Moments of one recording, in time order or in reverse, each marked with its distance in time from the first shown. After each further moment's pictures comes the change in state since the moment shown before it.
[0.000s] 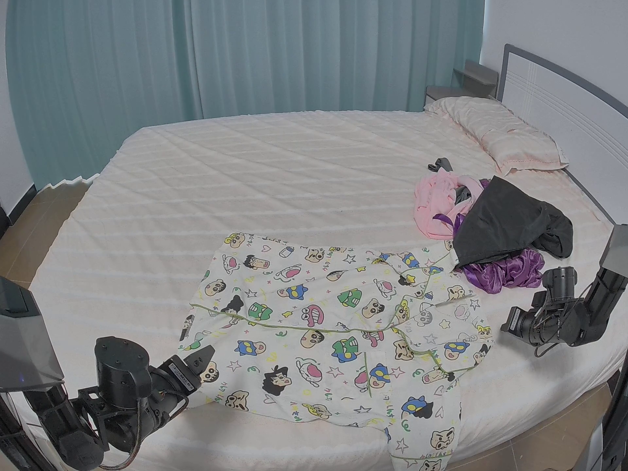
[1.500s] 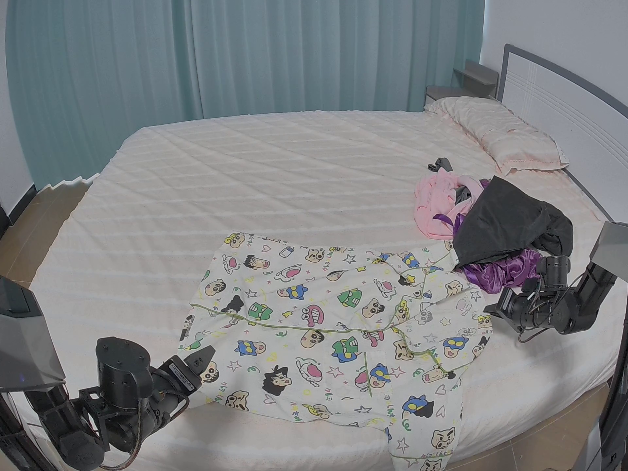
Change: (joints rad) left arm -0.001 0.006 0.000 -0.001 -0.004 -0.021; right arm -0.008 0.089 -0.166 -0.016 0.239 0.153
